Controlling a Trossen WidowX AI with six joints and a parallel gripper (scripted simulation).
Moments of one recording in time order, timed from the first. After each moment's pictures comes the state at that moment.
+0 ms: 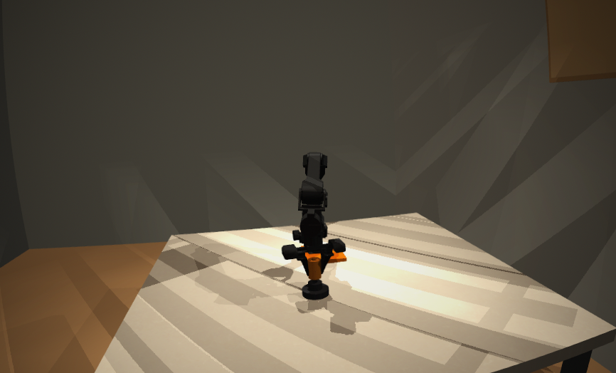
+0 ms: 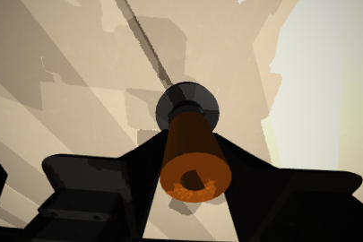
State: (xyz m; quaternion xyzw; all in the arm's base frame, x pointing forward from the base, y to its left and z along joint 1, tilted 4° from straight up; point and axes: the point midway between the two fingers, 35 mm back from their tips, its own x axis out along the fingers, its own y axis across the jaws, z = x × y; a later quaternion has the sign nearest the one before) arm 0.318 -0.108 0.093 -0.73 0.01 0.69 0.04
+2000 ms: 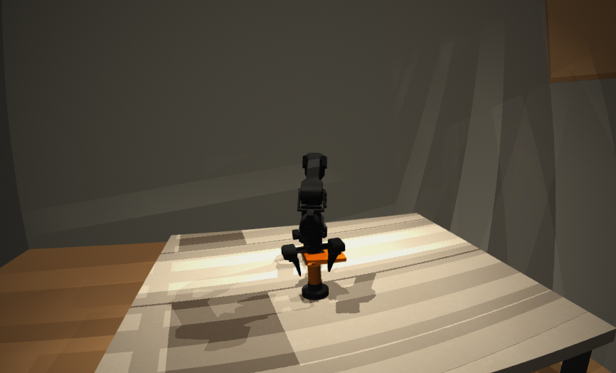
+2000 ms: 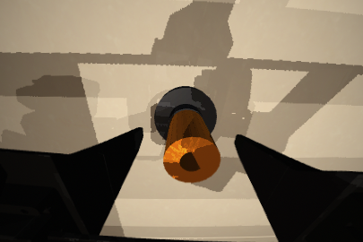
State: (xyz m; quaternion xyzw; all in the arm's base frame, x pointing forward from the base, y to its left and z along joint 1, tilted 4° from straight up) arm 0.316 -0.107 0.096 -0.72 0.00 0.70 0.05
